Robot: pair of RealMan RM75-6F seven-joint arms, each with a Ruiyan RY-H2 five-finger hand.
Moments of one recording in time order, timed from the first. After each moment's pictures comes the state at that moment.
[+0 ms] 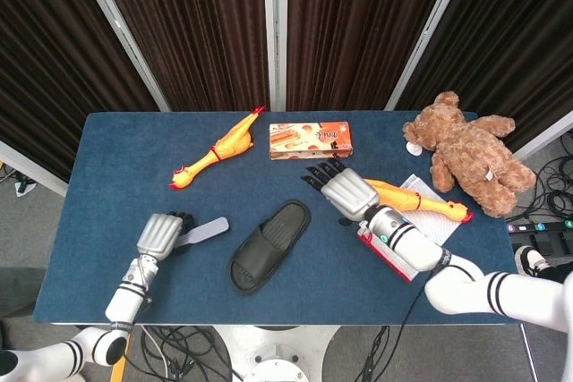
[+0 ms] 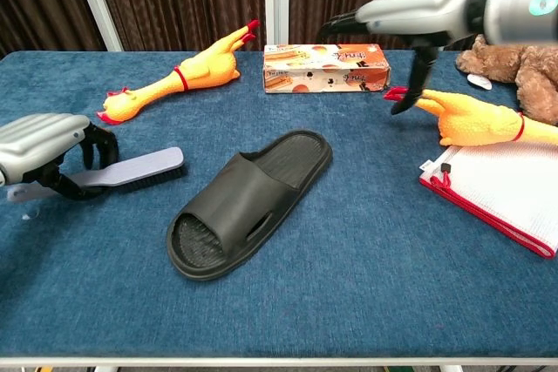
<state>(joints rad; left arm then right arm) -0.48 -1.72 -0.08 -1.17 1.31 1.07 0.16 1.05 -1.24 0.01 -1.60 -1.13 0.76 -0.30</state>
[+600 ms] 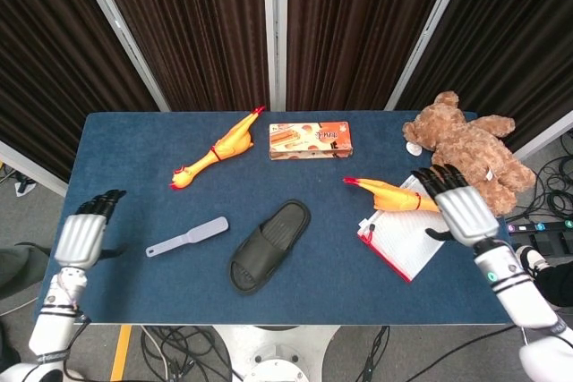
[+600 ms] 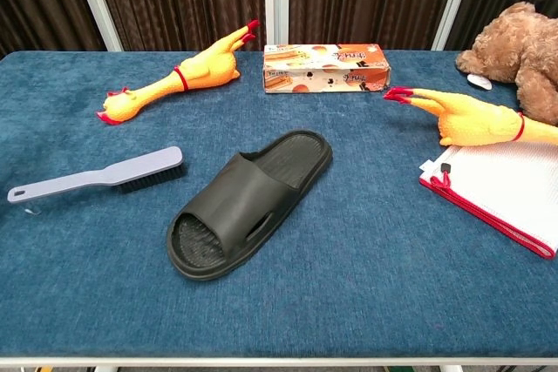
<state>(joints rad) -0.28 -1.33 -0.06 -1.53 1.32 1.38 0.16 0.59 -1.01 -0.10 -1.68 -1.30 1.22 -0.06</state>
